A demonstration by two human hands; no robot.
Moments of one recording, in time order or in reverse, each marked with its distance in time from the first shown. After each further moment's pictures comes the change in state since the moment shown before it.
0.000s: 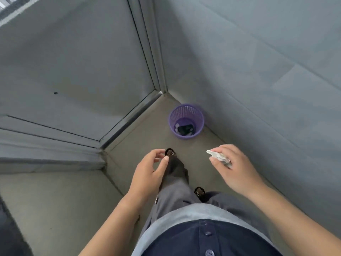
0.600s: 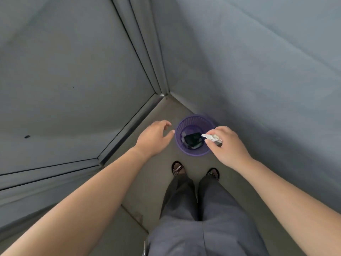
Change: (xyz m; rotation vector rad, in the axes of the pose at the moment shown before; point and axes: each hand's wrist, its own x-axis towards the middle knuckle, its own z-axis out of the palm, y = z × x) left_hand 0.340 -0.014 -0.021 0.455 -0.234 0.145; right_hand 0.293 0.023 0.051 -0.133 -0.073 0.080
